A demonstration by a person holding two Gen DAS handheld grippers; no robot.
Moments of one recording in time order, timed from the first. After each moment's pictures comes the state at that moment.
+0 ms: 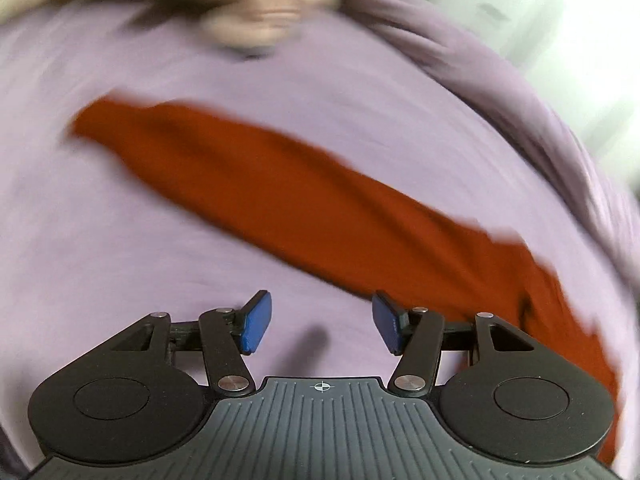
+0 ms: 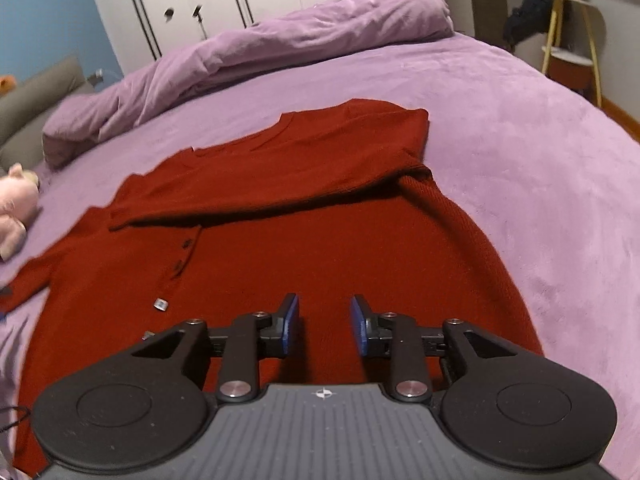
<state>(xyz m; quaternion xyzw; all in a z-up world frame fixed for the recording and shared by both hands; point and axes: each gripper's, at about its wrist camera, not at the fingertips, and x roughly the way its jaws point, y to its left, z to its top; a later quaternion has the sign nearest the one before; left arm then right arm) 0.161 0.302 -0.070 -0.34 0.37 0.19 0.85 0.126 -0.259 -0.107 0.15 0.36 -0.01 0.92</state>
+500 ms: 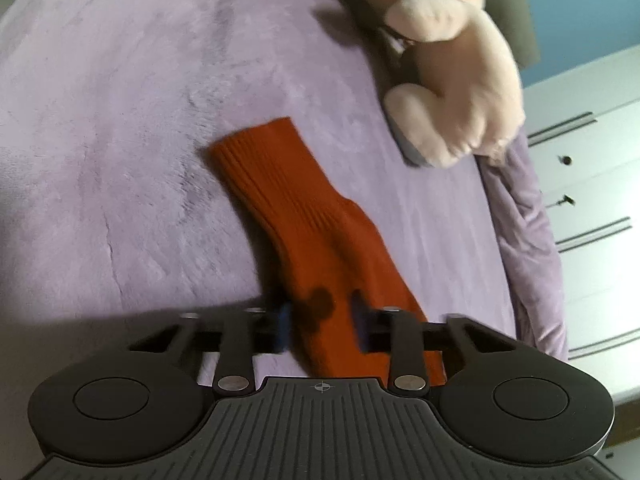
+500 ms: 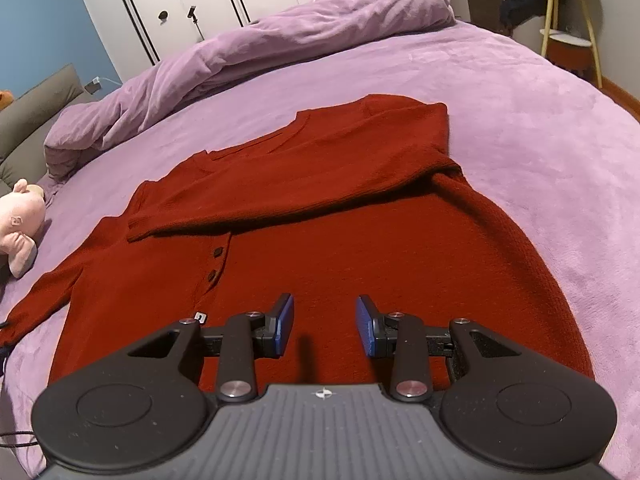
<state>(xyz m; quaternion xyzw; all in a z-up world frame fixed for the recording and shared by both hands) 0.153 0.428 -0.116 -0.55 0.25 0.26 0.75 0.134 -0.234 -0.099 0.16 0.37 -0.01 0.91</state>
